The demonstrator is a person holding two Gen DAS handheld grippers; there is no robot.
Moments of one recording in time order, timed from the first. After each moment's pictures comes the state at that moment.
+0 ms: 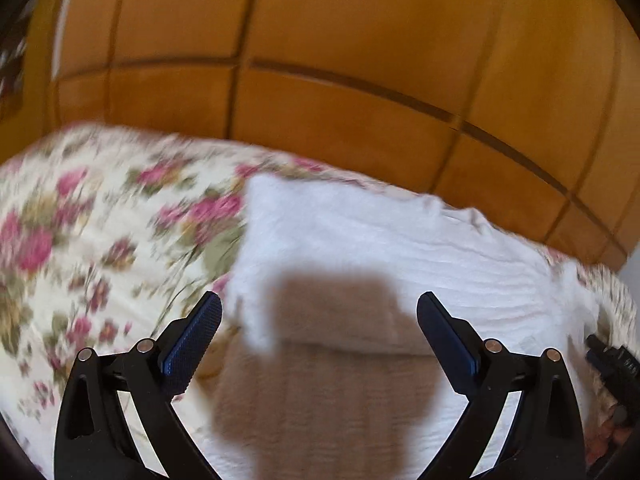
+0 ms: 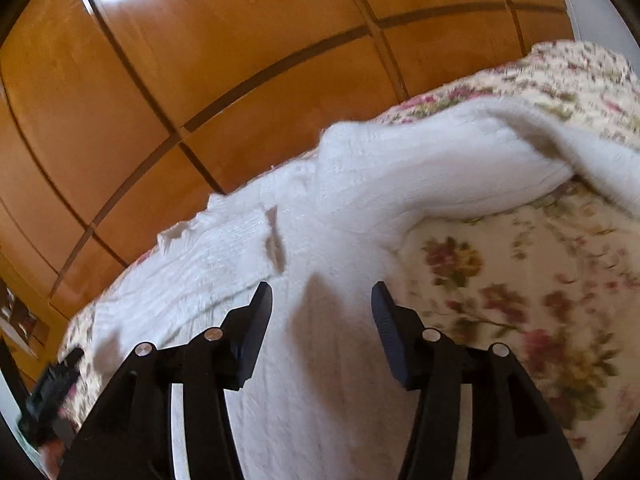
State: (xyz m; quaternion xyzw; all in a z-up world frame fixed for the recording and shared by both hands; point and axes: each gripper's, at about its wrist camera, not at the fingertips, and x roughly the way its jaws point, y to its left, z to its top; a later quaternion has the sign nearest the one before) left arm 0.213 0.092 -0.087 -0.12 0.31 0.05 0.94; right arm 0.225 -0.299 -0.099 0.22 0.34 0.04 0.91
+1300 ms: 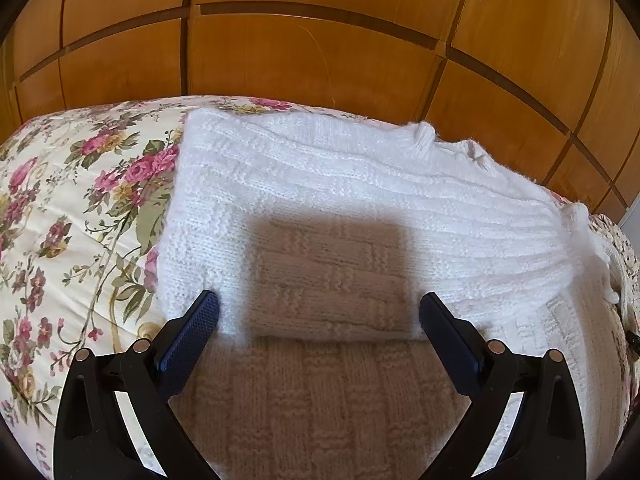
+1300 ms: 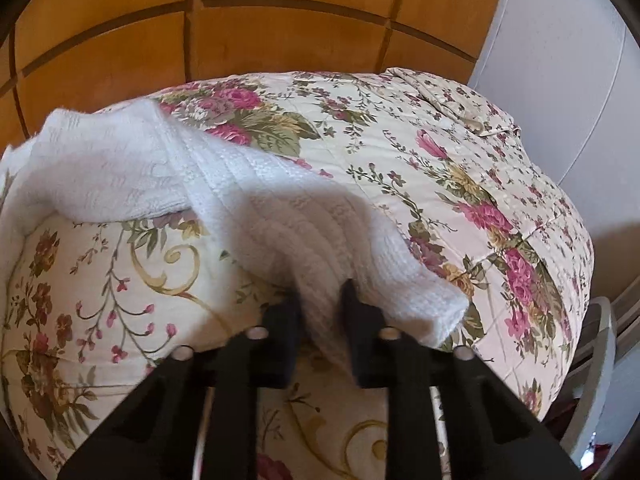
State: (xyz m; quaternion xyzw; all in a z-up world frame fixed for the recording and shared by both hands) left arm 0.248 0.082 -0.131 -0.11 0.39 0.01 0.91; right arm 0.213 -0.473 -0.120 0.00 0.44 -0.20 0.87
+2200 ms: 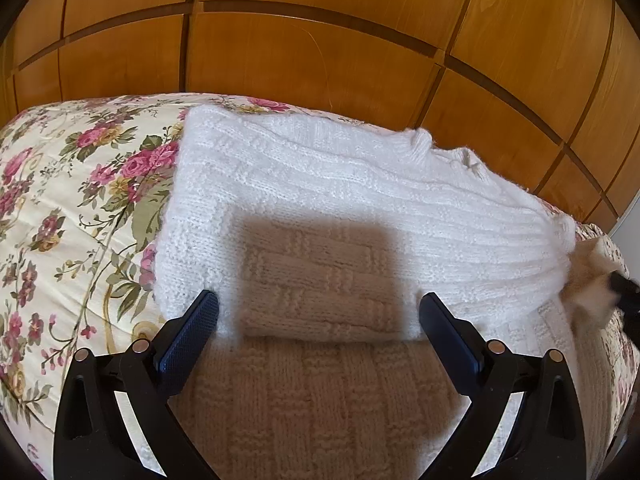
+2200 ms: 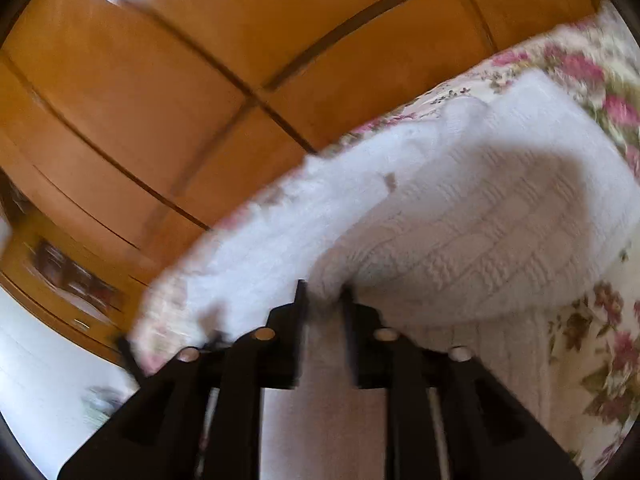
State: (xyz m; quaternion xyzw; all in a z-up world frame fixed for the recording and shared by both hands) left arm 0.246 0.087 -0.131 -0.13 0.38 0.00 0.92; right arm 0.267 -0.251 -0.083 0.25 0.42 0.17 0.85
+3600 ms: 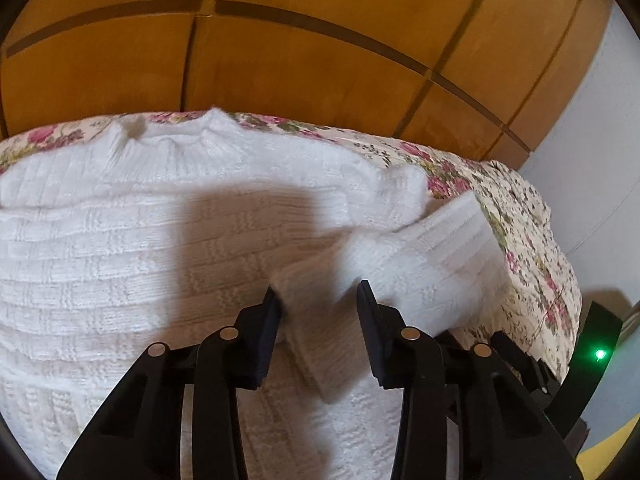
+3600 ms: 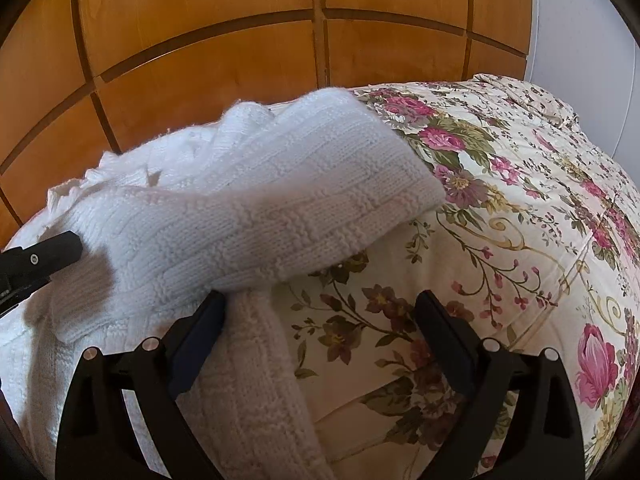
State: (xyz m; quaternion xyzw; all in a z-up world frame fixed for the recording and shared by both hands) left arm 0.296 -0.105 -0.094 -0.10 0.42 -0.20 0.88; right arm 0.242 -0.291 -0.129 0.09 0.41 -0.13 0.90
